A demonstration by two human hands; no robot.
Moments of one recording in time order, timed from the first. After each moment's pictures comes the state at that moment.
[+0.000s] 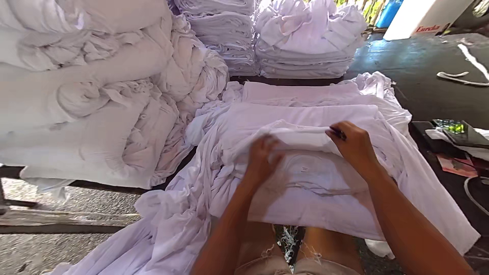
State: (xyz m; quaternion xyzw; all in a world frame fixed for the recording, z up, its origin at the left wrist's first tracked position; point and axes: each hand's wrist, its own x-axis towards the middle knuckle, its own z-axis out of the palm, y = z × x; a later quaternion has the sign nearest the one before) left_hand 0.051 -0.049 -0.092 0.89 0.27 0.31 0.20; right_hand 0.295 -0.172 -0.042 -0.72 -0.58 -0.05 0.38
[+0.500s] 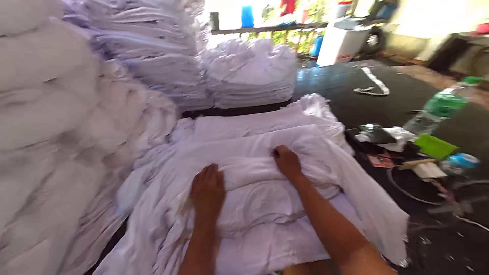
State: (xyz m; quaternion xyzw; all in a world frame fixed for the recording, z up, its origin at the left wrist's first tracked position) left_hand 0.080 0.014 -0.148 0.85 0.38 0.35 -0.06; right_hand 0.331 -0.101 -0.117 -0.84 -0.45 0.07 0.29
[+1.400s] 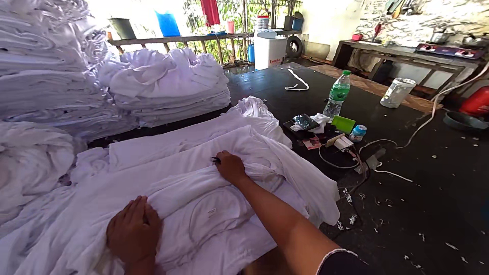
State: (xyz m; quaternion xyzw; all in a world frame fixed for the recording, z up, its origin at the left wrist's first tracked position) left_hand 0.070 0.015 -0.158 0.84 0.35 0.42 -0.04; right_hand 0.325 -0.104 -0.103 -0.84 -0.44 0.10 0.30
